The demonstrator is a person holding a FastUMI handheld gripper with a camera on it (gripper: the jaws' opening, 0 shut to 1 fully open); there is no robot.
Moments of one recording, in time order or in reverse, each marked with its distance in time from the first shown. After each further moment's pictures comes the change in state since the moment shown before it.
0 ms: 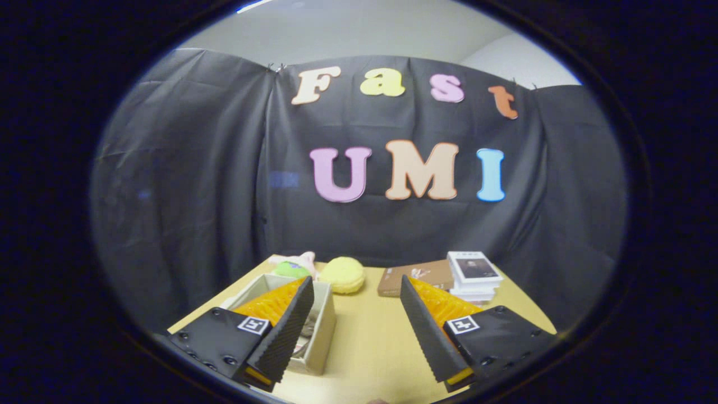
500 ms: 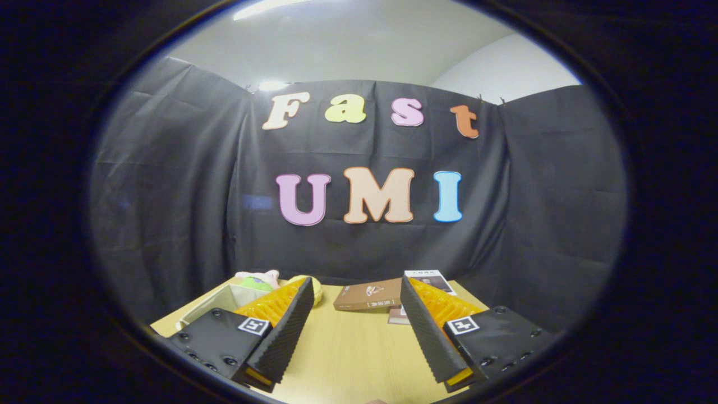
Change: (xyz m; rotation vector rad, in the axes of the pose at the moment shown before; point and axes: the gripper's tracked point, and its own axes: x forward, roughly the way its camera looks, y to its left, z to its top) arm -0.049 -0.093 0.020 0.025 -0.108 -0.120
